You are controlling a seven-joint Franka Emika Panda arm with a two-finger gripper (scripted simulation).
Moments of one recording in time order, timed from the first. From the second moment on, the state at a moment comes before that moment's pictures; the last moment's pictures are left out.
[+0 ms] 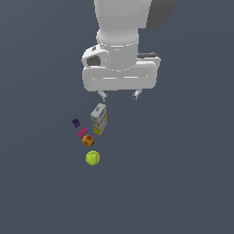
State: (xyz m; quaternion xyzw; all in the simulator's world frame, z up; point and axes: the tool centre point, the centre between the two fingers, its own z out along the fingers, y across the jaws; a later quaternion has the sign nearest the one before) arm 0.015 0.010 0.346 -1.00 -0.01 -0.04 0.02
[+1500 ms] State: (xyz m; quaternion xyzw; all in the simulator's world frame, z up) arm 0.033 -0.052 0.249 -0.97 -0.24 -0.03 0.00
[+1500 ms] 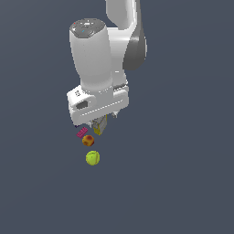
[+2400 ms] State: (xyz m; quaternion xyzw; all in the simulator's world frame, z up) arm 0.028 -0.102 0.170 -0.91 -0.41 -0.01 0.00
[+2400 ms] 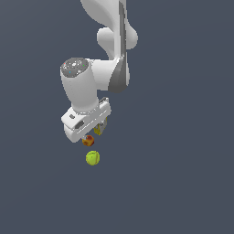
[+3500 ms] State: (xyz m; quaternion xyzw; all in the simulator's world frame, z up) arm 0.007 -0.149 0.091 -0.82 -0.58 0.00 0.00
